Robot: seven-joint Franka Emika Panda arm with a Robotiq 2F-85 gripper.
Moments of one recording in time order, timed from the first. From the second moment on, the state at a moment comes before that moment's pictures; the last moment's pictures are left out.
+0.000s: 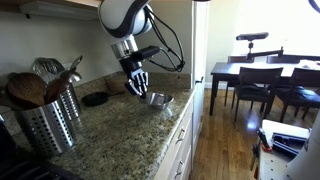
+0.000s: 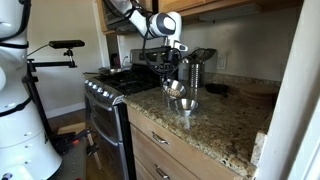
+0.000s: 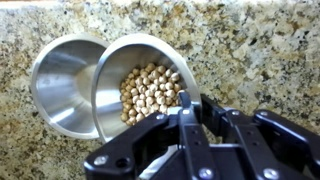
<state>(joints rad) 0.14 0.32 0.05 -1.80 -0.10 1.90 0.03</state>
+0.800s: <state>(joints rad) 0.09 0.25 0.05 -1.81 -0.03 1.92 -0.08</state>
